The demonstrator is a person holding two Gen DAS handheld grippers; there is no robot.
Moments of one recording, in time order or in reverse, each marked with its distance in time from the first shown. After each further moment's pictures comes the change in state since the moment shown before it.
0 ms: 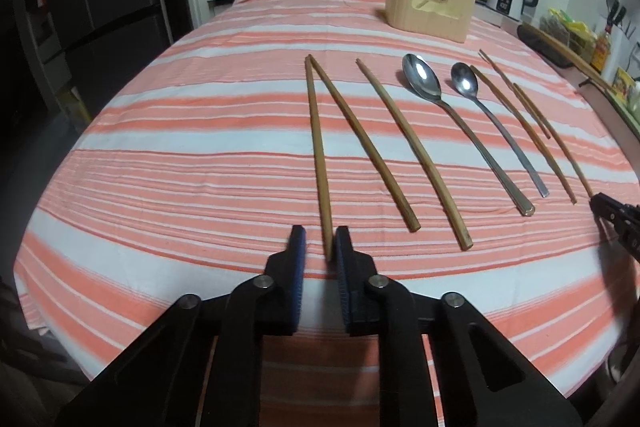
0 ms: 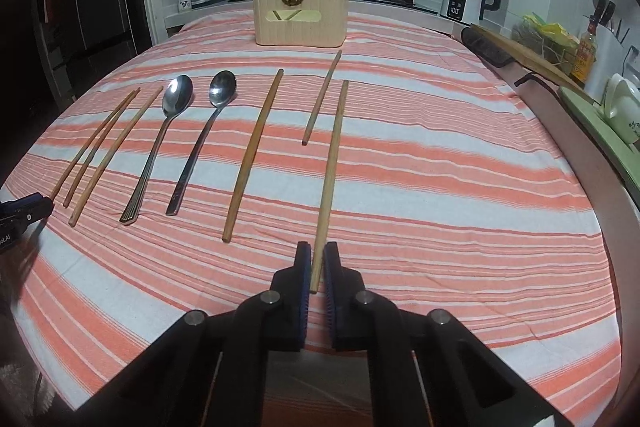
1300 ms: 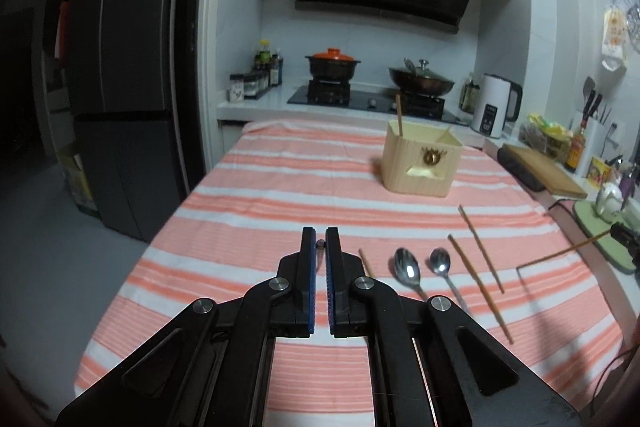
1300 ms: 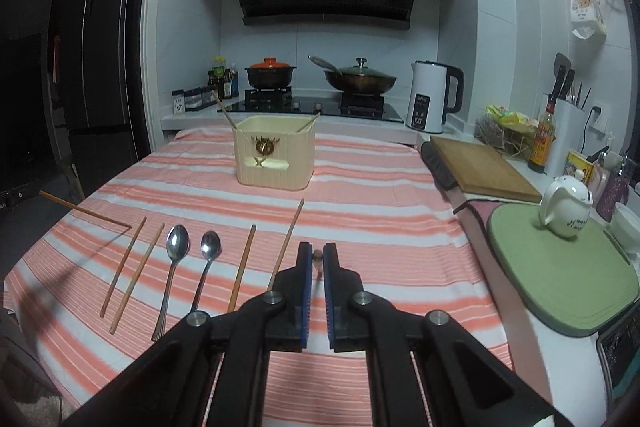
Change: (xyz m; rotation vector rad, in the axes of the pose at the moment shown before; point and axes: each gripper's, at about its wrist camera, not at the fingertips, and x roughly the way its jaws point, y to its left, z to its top) left arm -0.108 0.037 0.119 -0.033 -0.376 -0.068; right arm -0.123 -0.041 0.083 0.007 -0.365 -0.041
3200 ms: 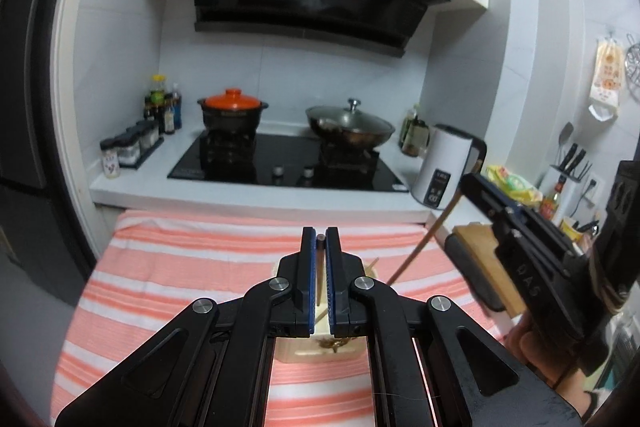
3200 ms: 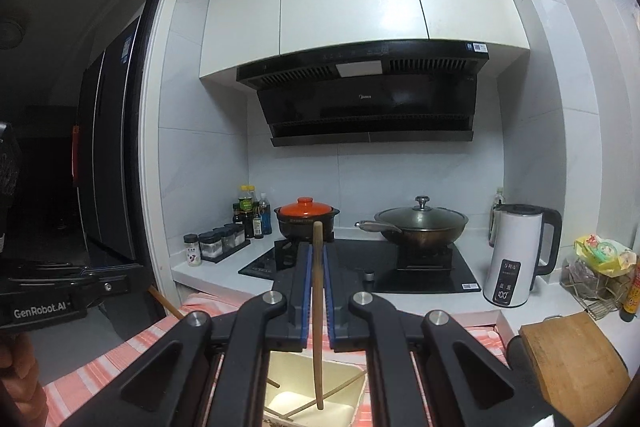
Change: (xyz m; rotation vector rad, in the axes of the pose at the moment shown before) left arm 0.216 -0.146 0.227 0.021 0.016 -0.236; right arm 0.226 0.026 0.255 0.026 -0.341 0.186
